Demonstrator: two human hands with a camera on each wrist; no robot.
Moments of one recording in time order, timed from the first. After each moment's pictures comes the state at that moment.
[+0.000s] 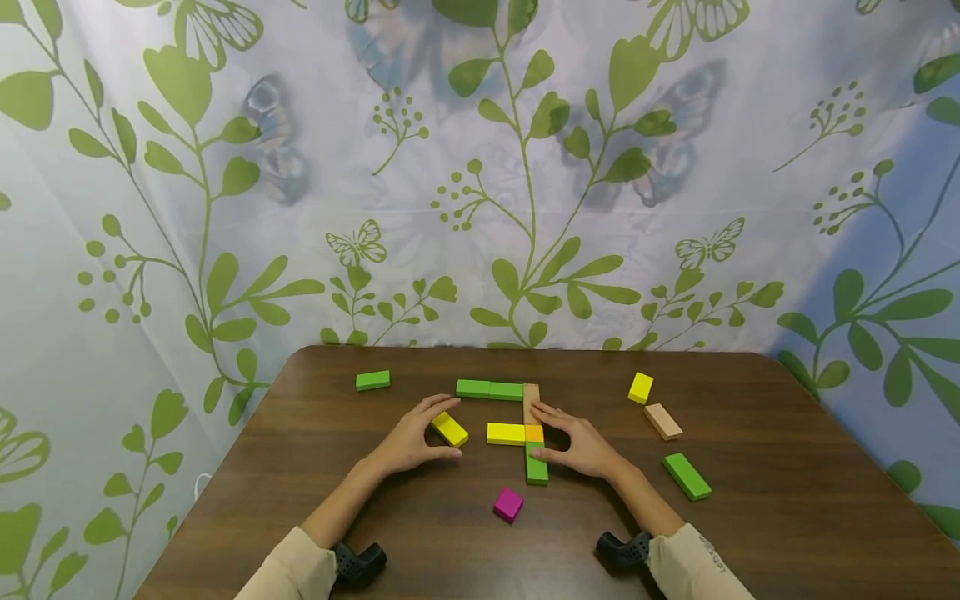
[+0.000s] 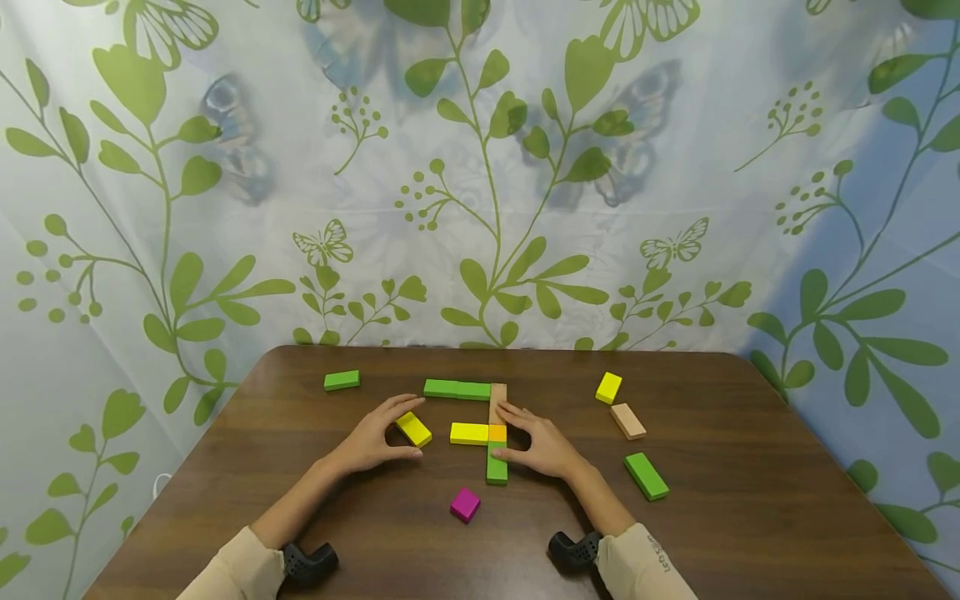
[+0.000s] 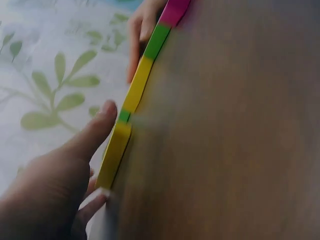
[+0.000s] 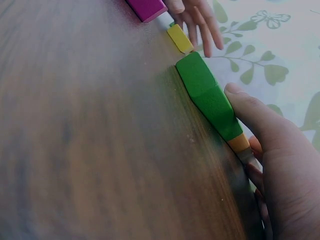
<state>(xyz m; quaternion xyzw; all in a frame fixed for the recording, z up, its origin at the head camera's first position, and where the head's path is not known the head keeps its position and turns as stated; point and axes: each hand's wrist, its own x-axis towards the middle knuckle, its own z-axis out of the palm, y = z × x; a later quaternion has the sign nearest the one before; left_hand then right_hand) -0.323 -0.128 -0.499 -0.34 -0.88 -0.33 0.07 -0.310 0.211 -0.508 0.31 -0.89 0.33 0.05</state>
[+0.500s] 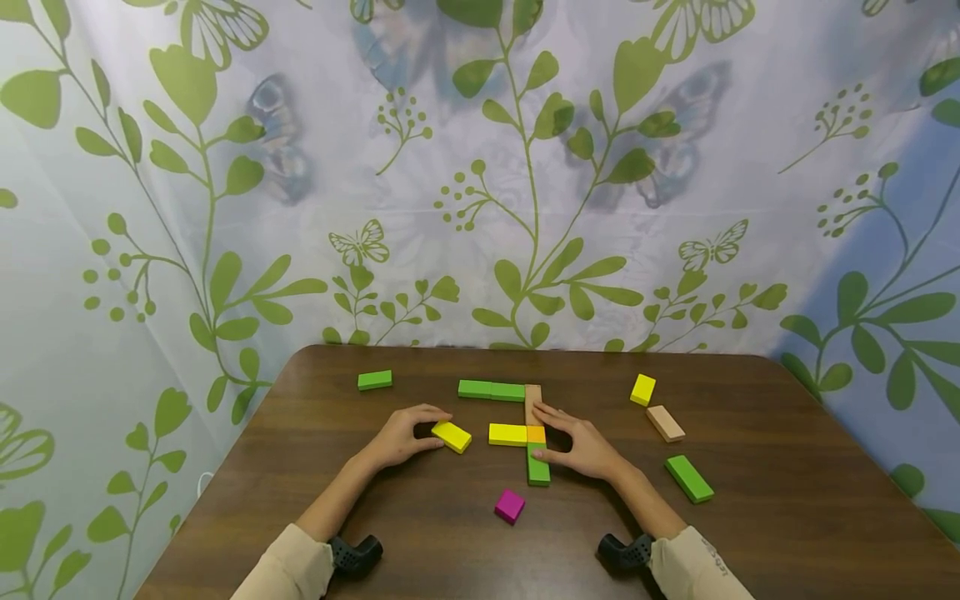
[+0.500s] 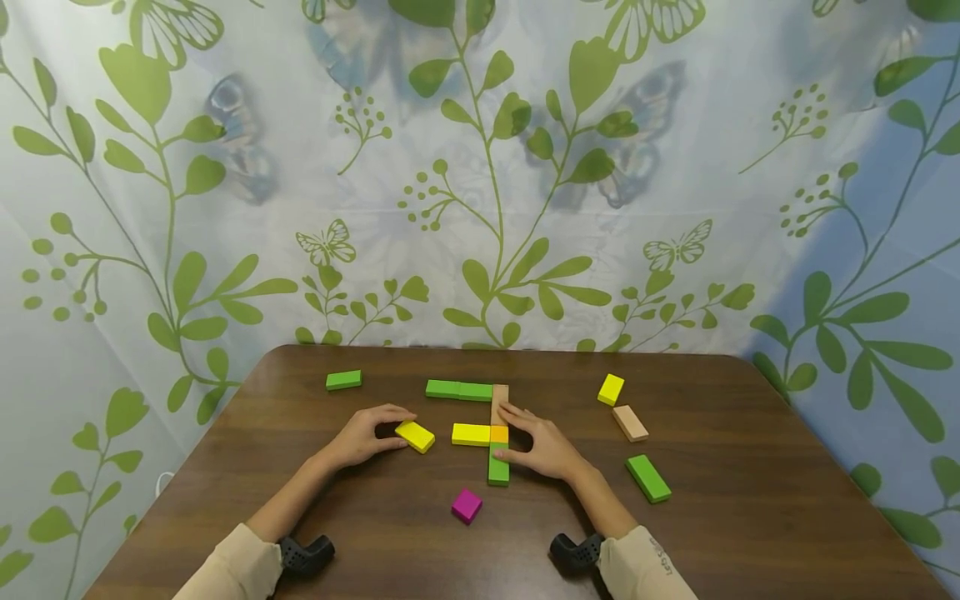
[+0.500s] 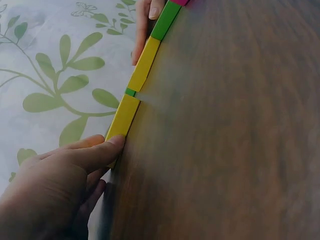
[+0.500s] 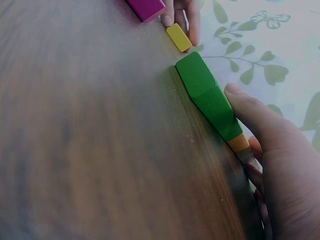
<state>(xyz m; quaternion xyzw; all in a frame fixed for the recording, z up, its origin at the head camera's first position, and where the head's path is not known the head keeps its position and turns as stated) -0.333 -0.147 -0.497 -0.37 -0.86 -0.34 0.06 -0.310 0.210 -0.506 0.31 -0.89 0.33 0.05</state>
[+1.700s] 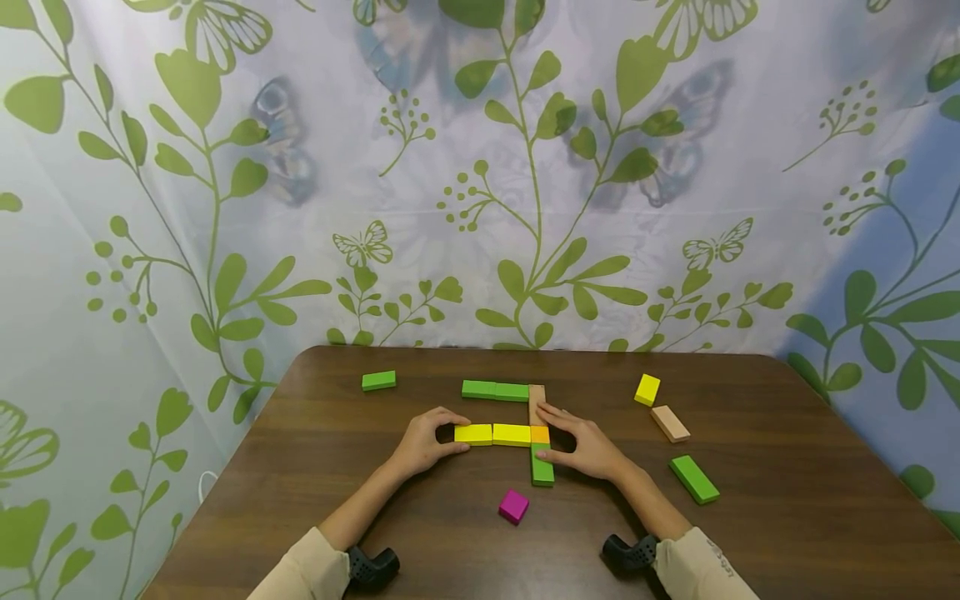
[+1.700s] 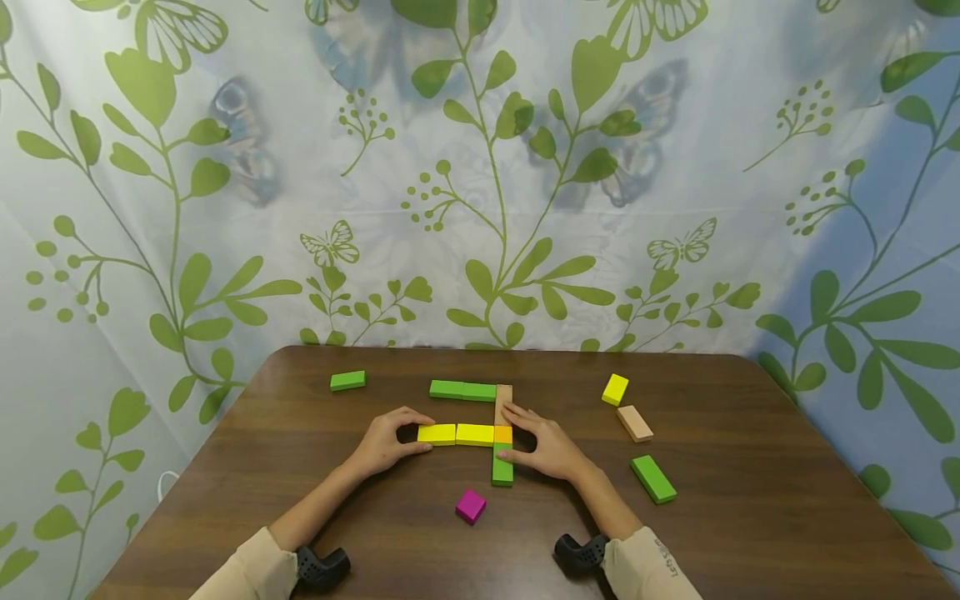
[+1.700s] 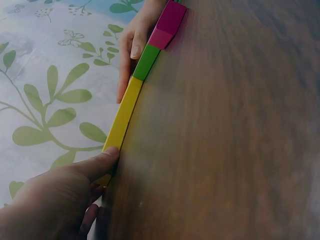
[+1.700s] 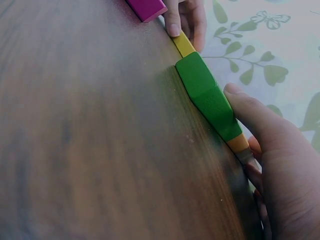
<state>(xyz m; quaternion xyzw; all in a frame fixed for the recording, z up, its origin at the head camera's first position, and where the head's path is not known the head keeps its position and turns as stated) -0.321 -0.111 -0.505 -0.30 -0.86 -0.40 0.10 -0.314 0.211 -0.512 0.33 -0.88 0.34 0.07</state>
